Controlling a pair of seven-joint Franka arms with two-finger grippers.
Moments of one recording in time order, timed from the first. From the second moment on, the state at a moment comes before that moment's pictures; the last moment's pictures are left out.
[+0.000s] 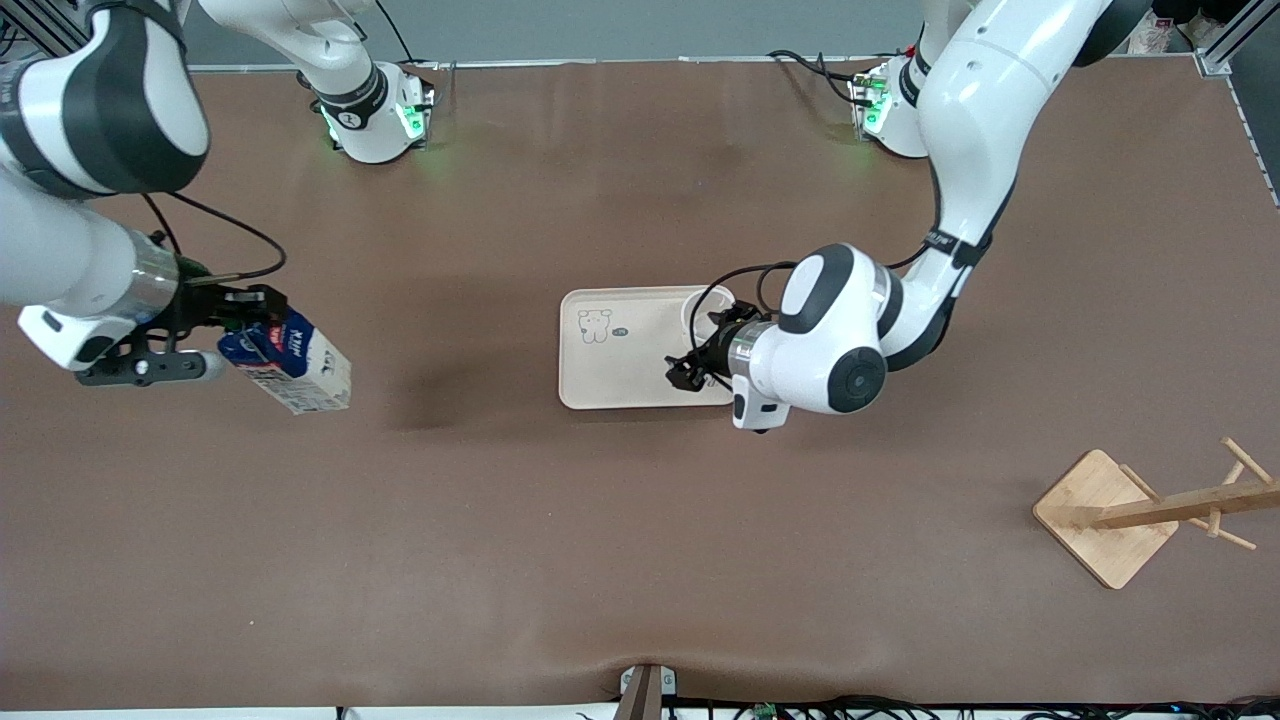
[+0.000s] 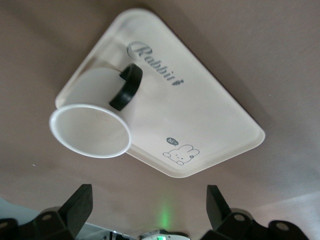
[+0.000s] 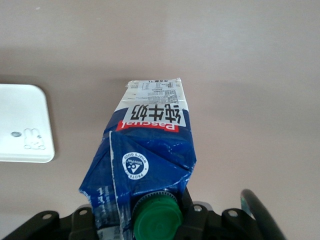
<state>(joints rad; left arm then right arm) -0.26 0.64 -0.33 -1.46 -0.41 1.88 -1.18 0.22 0.18 -0.08 -1.56 0.08 1.54 0.06</state>
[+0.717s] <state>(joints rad) -0.18 0.43 -0.30 -1.46 0.16 1.77 -1.18 0.52 0.36 -0.07 -1.42 0.22 1.55 0.45</state>
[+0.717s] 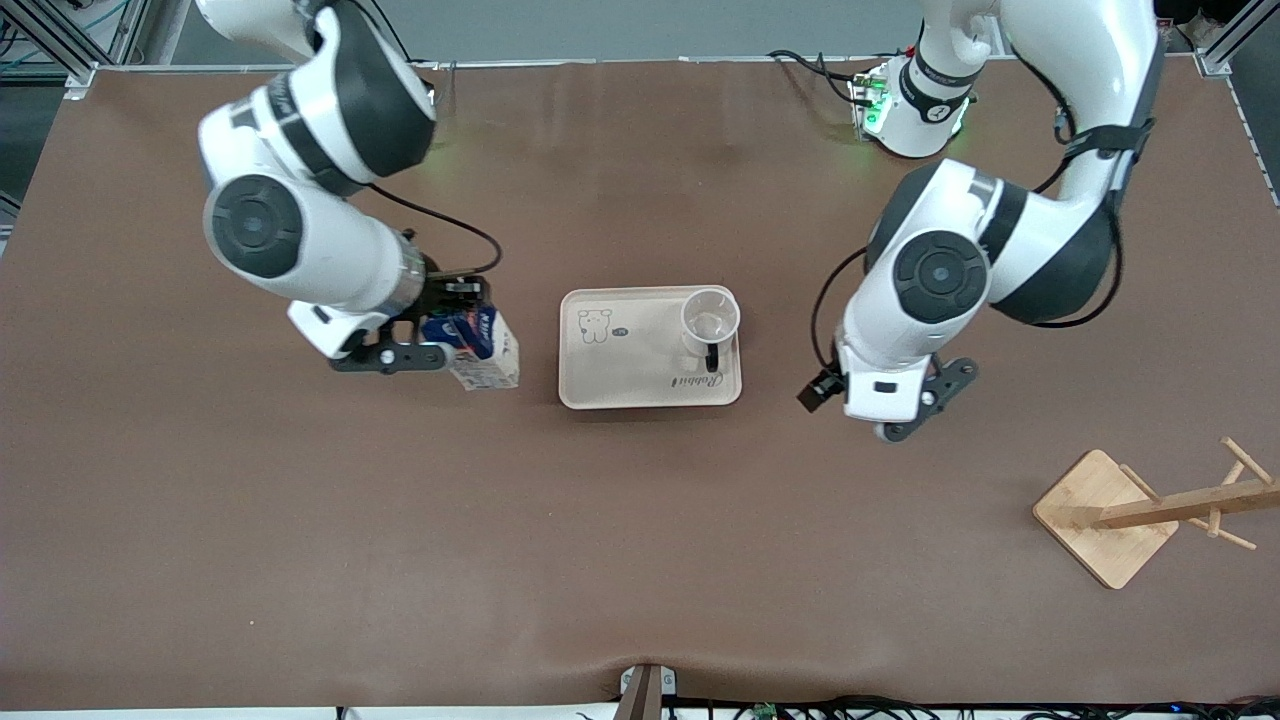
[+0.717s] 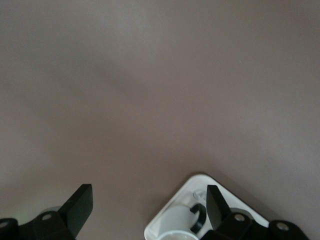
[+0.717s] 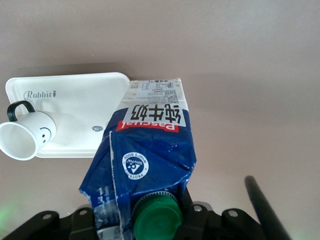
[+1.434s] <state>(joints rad) 0.06 0.19 -0.30 -1.45 0.17 1.64 -0.97 0.65 0.61 -0.07 -1.32 0.33 1.61 0.54</state>
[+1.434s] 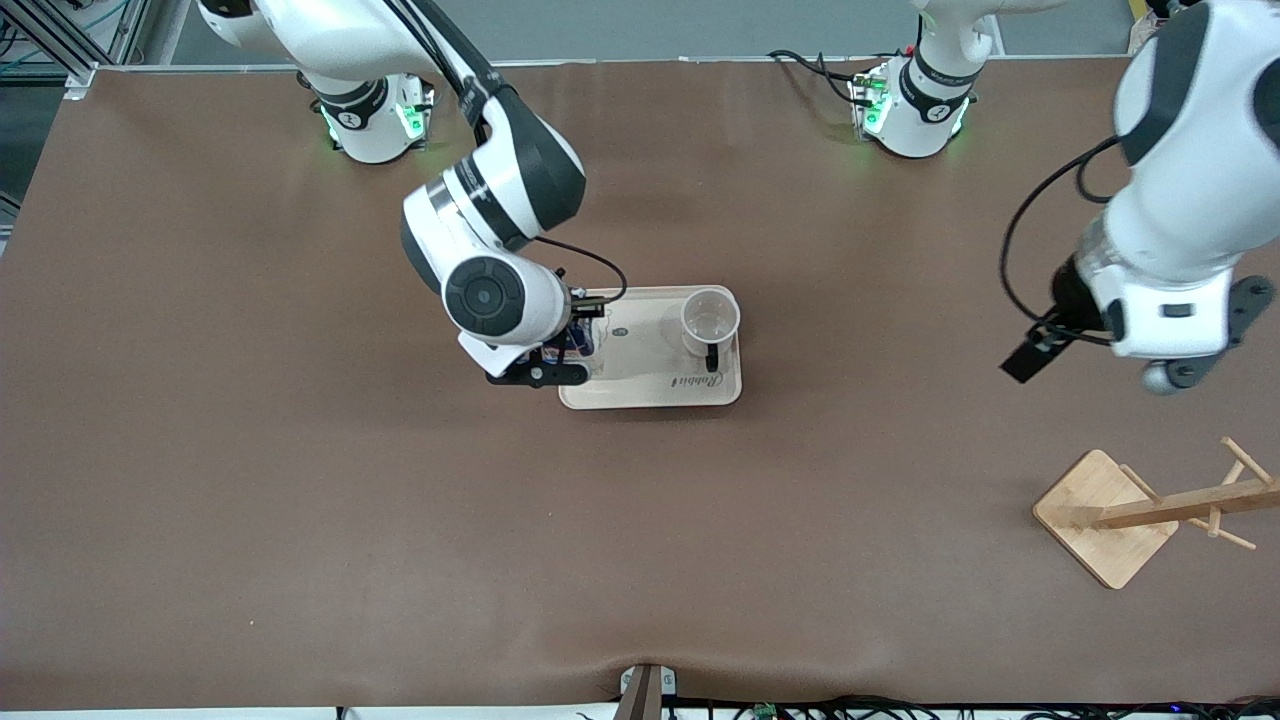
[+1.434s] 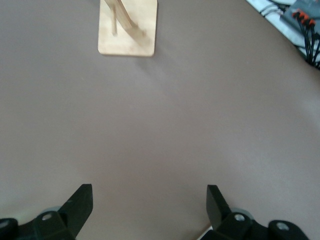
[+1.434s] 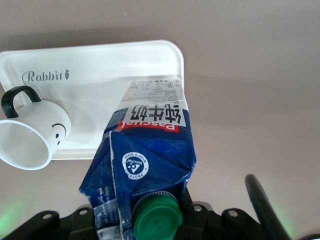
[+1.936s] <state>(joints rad) 0.13 0.19 -0.30 -1.42 0.17 1.55 -0.56 0.65 0.64 -0.07 -1.30 0.35 1.61 0.54</state>
